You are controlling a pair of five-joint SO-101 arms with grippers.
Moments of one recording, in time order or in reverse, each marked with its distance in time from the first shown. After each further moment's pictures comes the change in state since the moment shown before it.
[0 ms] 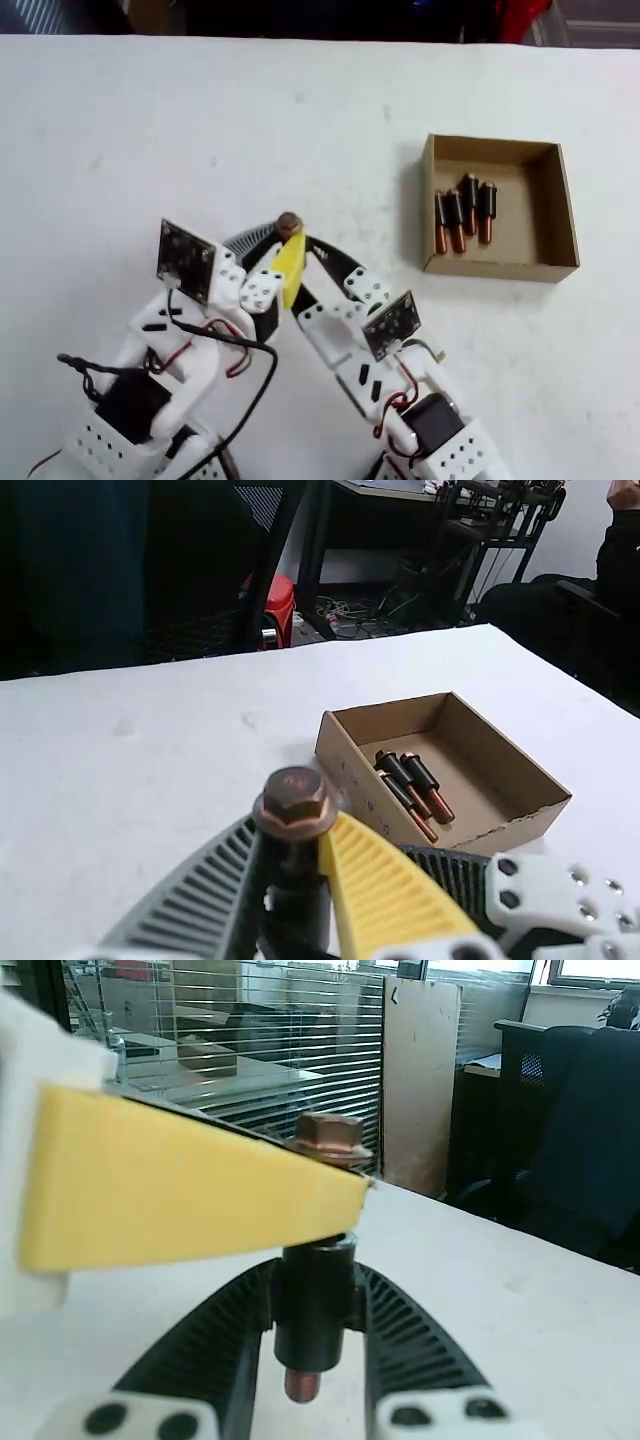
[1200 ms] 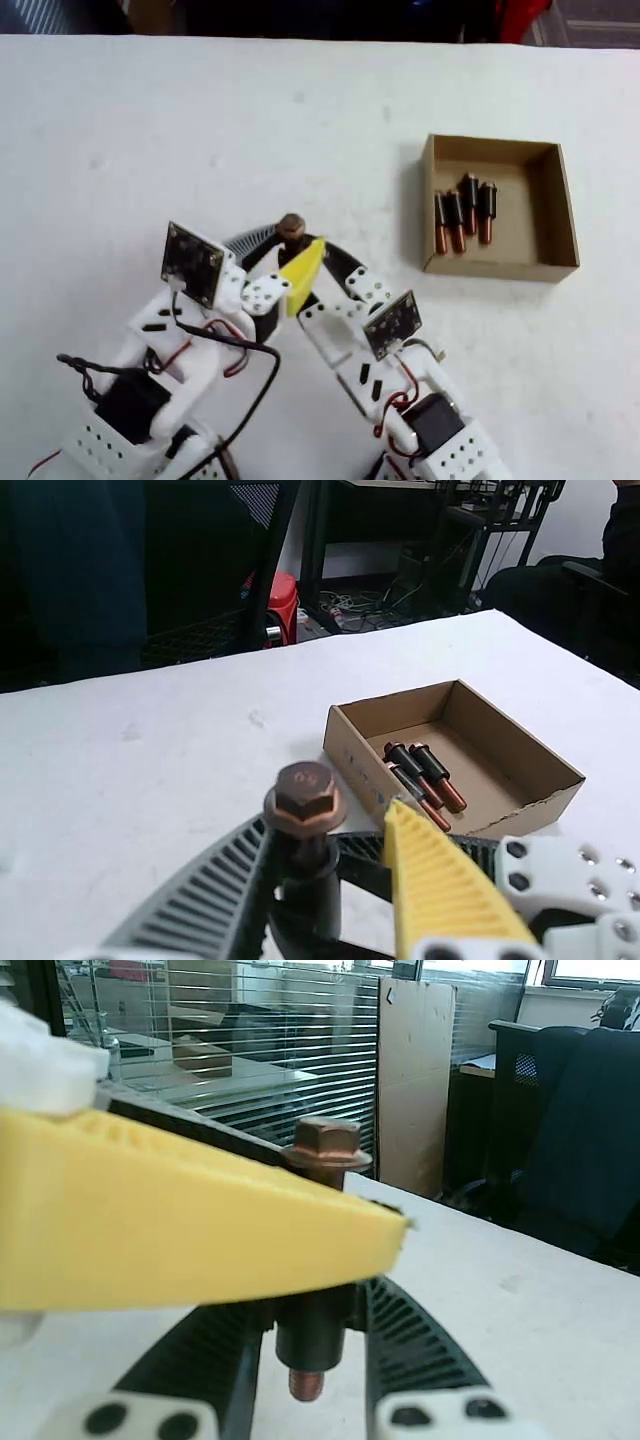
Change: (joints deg) left arm -0.1 0.0 0.0 0.6 -3.3; right arm 0.1 0.0 0.0 0.0 0.0
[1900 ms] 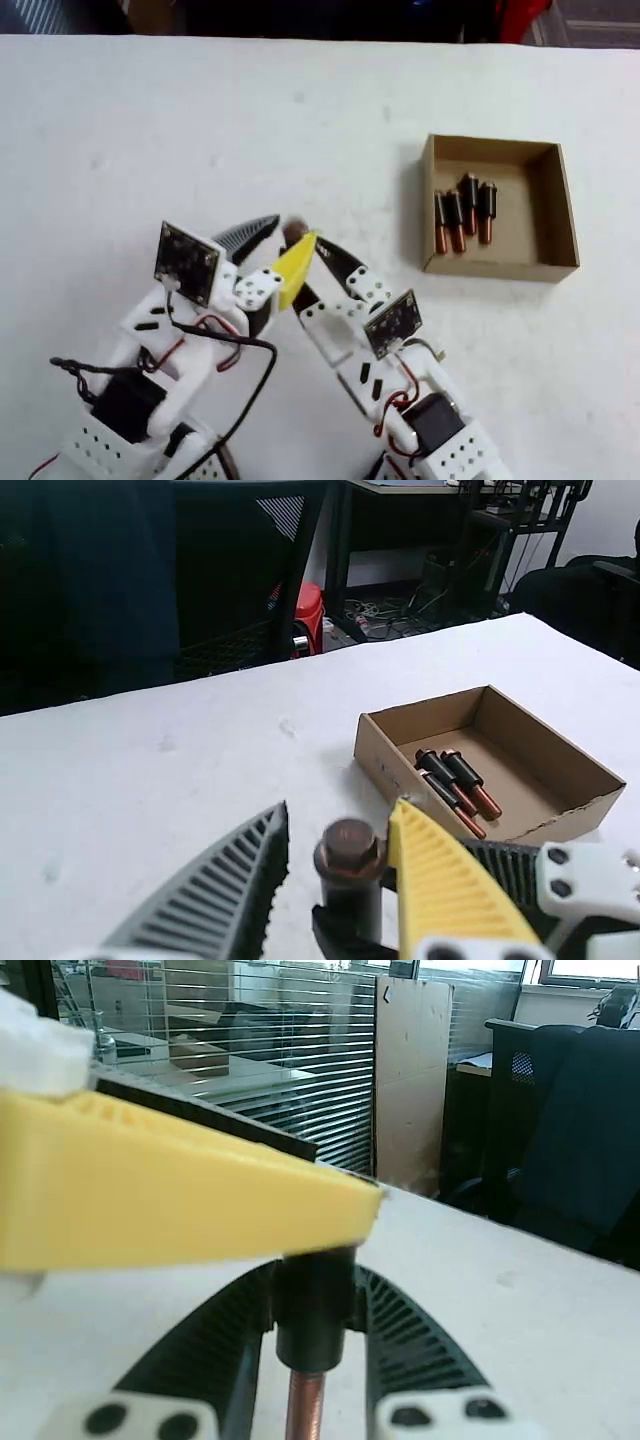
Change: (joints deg) left arm -3.0 -0.1 0.0 0.0 -2.8; right arm 0.3 0.2 0.0 0.0 0.2
